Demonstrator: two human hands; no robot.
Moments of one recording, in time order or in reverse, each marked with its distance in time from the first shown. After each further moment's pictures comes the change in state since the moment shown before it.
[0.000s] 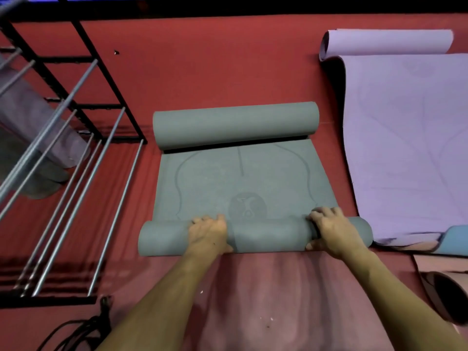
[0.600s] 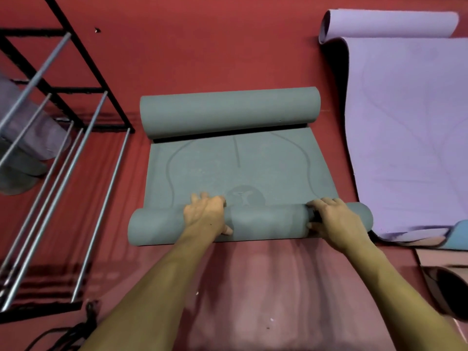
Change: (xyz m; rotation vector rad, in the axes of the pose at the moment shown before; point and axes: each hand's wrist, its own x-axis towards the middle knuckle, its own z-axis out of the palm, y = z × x) left_hand 0.034 0.000 -0.027 -0.073 0.017 0.024; right_hand 0.007 -0.013 -0.003 0.122 0.138 0.055
